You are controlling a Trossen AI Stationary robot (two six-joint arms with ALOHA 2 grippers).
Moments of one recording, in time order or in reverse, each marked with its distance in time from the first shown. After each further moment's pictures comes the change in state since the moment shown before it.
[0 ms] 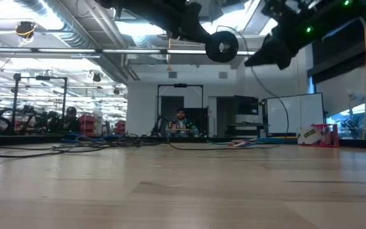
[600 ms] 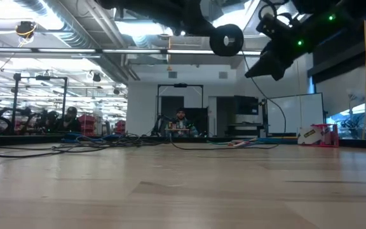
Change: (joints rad) left arm -0.002 0.000 -0.001 0.080 0.097 0.004; right arm -0.185 -0.009 -0.035 0.007 -0.145 -0.009
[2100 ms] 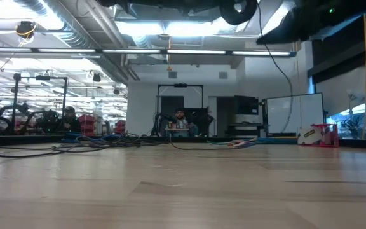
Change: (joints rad) left arm -0.019 0.000 0.001 0.195 0.190 0.057; right arm -0.004 -0.352 -0.014 -0.144 -0.350 -0.014
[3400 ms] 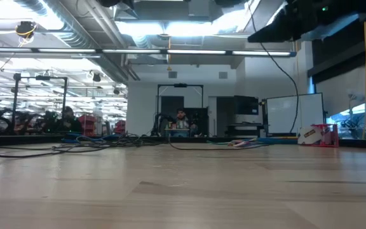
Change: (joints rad) left arm -0.008 0.000 0.000 0.213 0.069 -0.004; right arm 0.000 0.110 0.026 0.092 -0.135 0.016
